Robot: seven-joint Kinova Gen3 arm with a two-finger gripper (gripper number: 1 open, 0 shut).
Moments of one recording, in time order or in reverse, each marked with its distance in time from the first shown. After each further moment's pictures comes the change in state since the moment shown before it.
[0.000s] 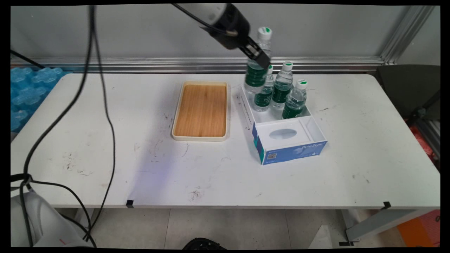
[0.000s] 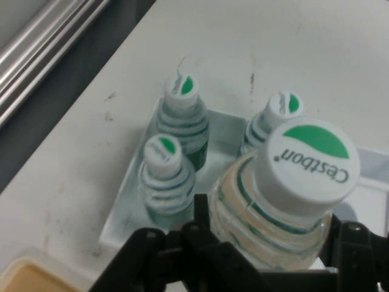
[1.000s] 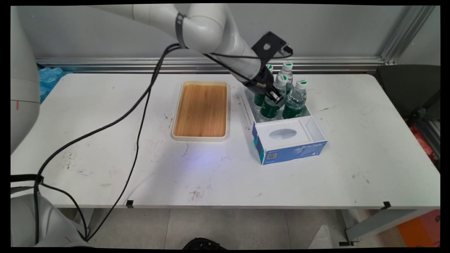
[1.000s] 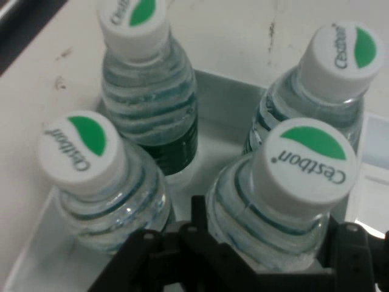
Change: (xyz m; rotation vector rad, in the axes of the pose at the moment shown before) arm -0.027 0.027 0.161 0.043 -0.067 -0.016
